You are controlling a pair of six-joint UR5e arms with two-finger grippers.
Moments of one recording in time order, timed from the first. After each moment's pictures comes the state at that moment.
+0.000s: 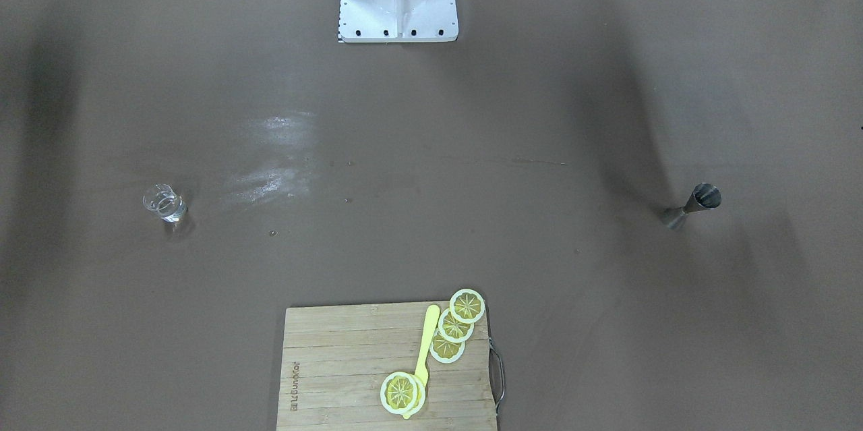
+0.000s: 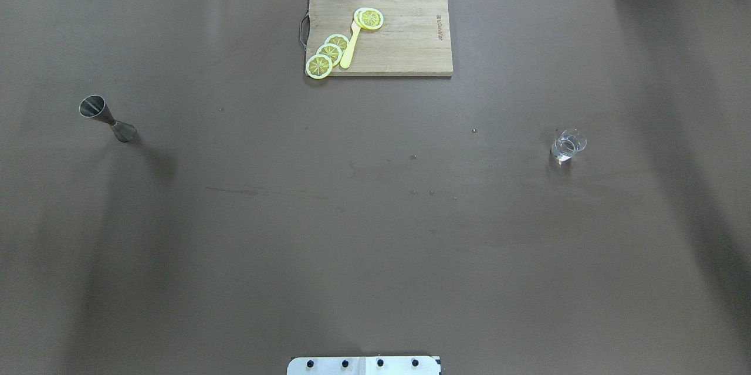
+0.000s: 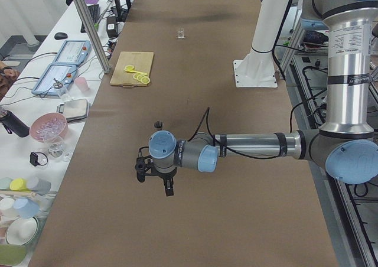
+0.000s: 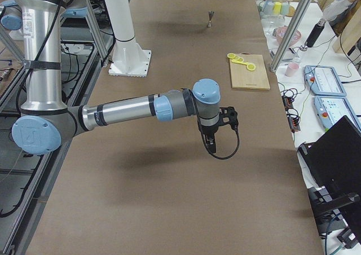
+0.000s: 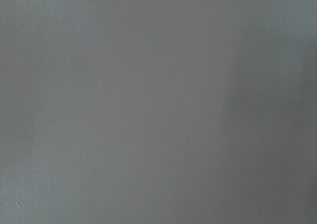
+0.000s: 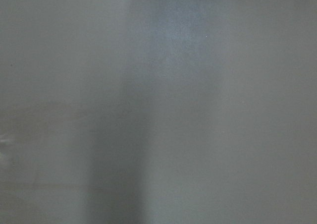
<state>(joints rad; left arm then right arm) -1.50 -1.50 -1.59 -1.77 -2.39 -0.34 1.51 -1.61 1.84 -1.50 2.32 0.07</state>
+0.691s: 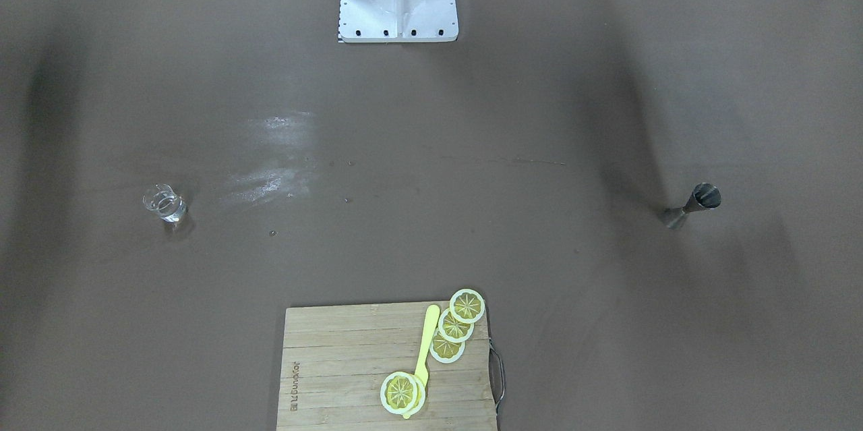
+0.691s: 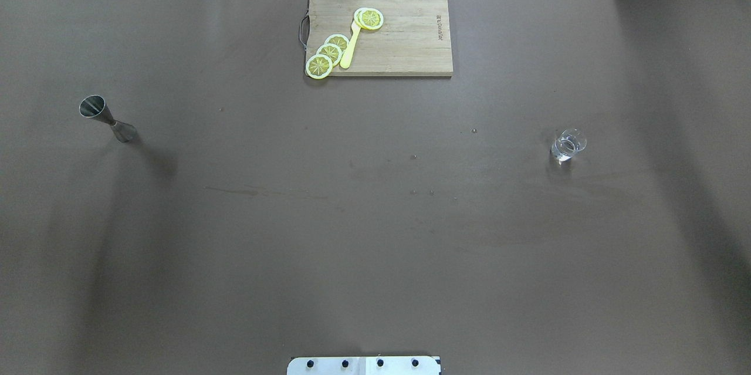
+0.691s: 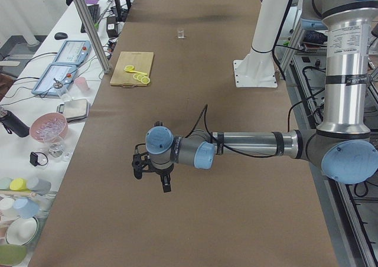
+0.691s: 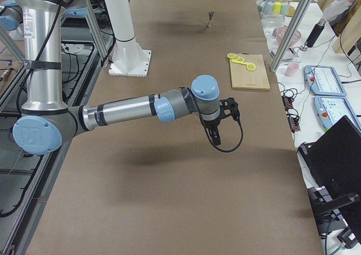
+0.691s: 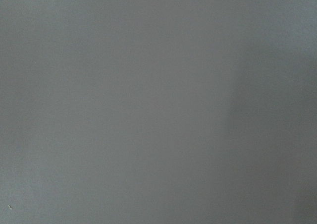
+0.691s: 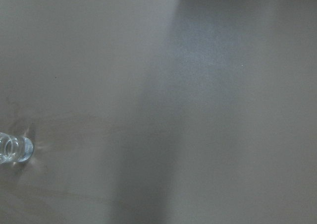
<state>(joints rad) -1.50 -1.52 -1.59 -1.76 -2.41 -0.43 1.49 -1.61 1.84 -1.39 2.38 0.08</state>
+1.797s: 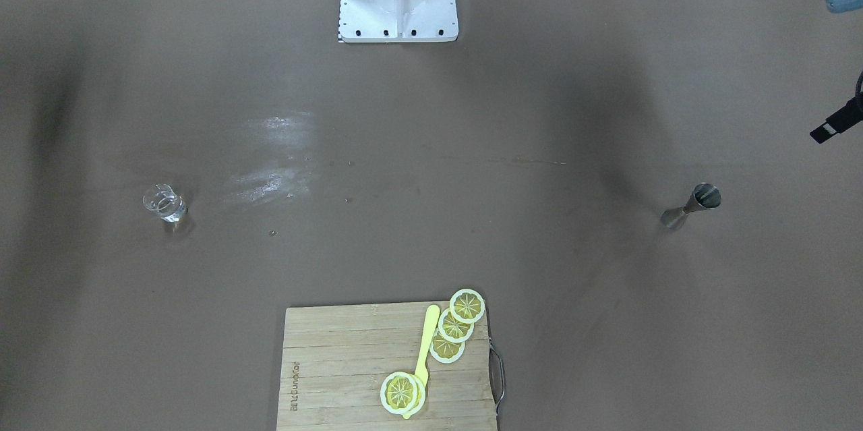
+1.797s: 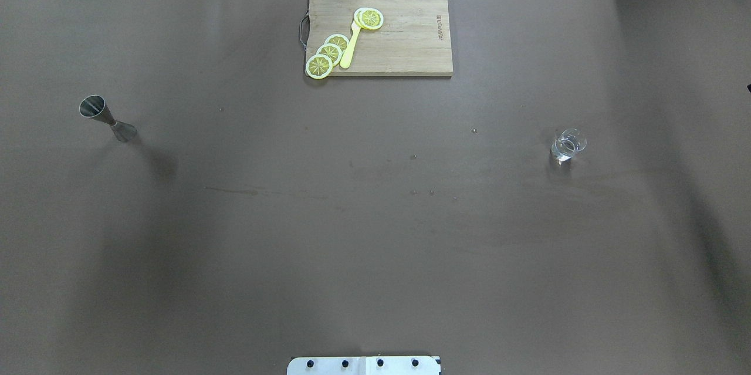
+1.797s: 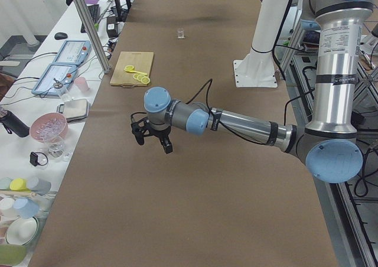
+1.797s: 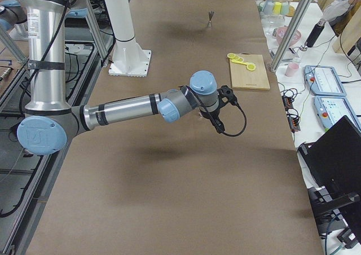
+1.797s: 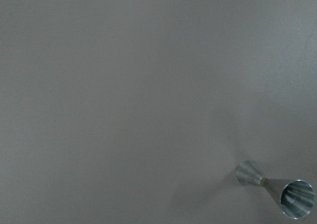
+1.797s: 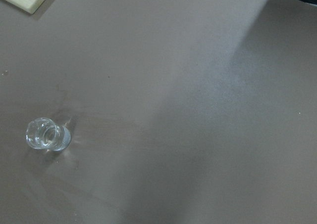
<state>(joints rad) -1.36 -1.56 -1.85 -1.66 -2.40 -0.88 1.41 -1.62 1.85 -1.21 2.39 -0.04</state>
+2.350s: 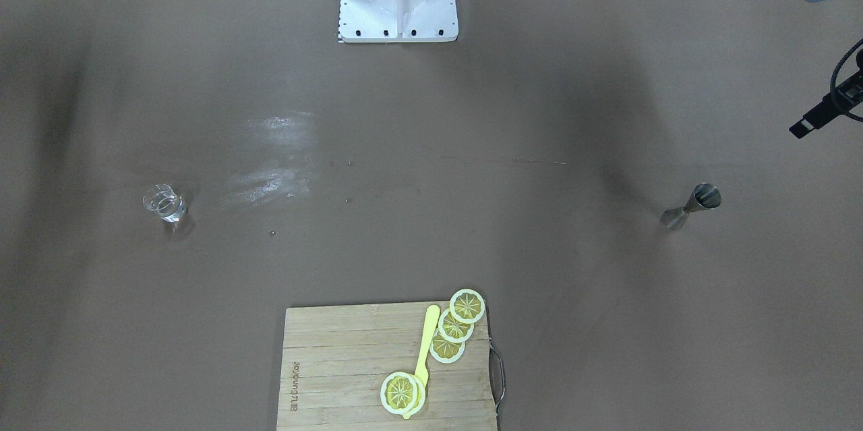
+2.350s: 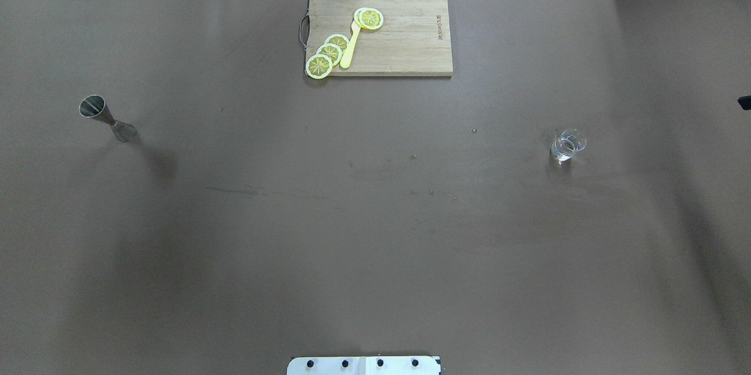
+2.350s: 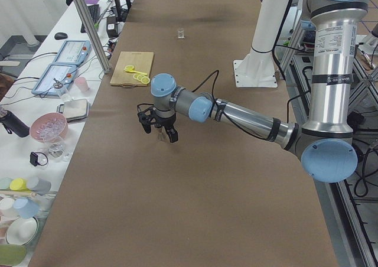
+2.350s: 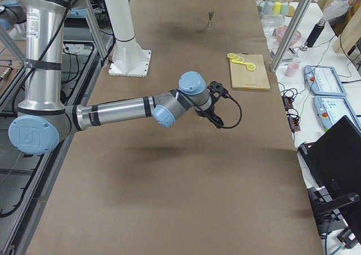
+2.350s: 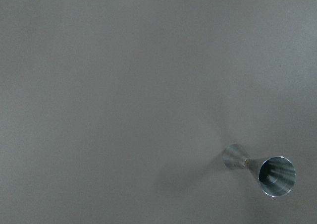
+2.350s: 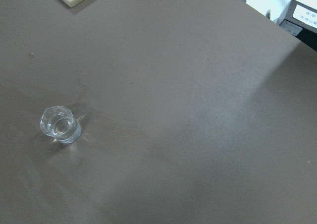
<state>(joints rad) -1.32 -1.56 -1.90 -1.64 -2.38 -1.02 1.35 -1.69 1.86 -0.93 2.34 -0.08</state>
